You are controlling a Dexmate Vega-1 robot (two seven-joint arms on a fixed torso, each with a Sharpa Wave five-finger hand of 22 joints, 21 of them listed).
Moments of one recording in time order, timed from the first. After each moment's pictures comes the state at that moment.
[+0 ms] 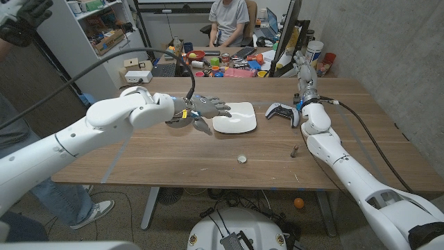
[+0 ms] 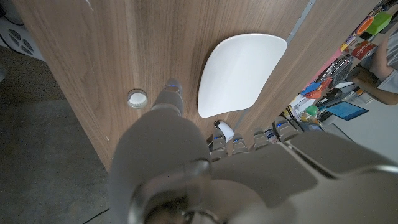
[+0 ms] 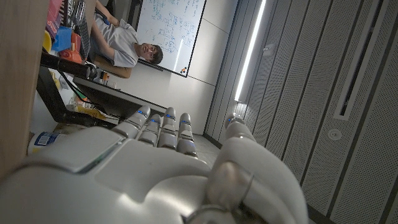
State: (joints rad) left arm 0.73 1.07 0.53 -2.23 0.78 -0.13 -0.62; left_hand 0.97 0.07 0.24 -0.14 0.22 -0.01 -0.06 0.22 0.23 -0.17 0.05 0.20 0.22 -0.17 0.14 0.18 0.20 -0.17 0.21 0.19 0.18; right arm -0.72 -0.37 -0.35 -1.29 0.48 0.48 -0.22; right_hand 0.36 0.11 0.31 -0.11 0.18 0.19 0.07 0.20 0.18 0.18 0.11 0.23 0.18 0.03 0.05 0.18 0.17 0.05 -0.02 0.20 0.18
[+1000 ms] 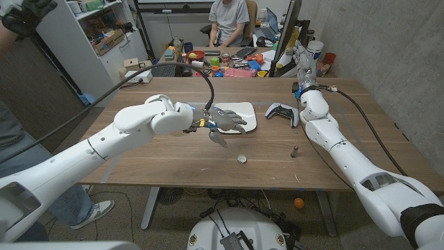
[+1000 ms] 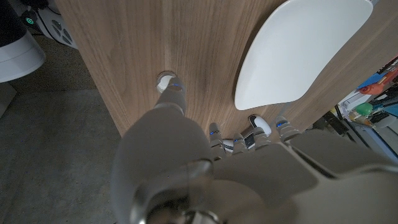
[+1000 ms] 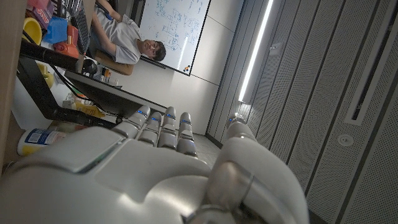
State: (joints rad) left arm 0.68 0.91 0.64 -2.14 0.78 -0.21 -0.69; left_hand 1.00 0.08 0.24 -0.14 0.22 0.08 -0.08 0.25 0.24 -0.17 0.05 0.21 0.22 -0.18 0.14 0.19 0.20 -0.17 0.21 0.19 0.18; right arm -0.61 -0.36 -0.36 -1.24 0.47 0.39 -0.24; right_hand 0.36 0.10 0.30 -0.11 0.18 0.21 0.07 0.20 0.18 0.18 0.11 0.23 0.18 0.05 0.05 0.19 0.17 0.05 -0.02 0.20 0.18
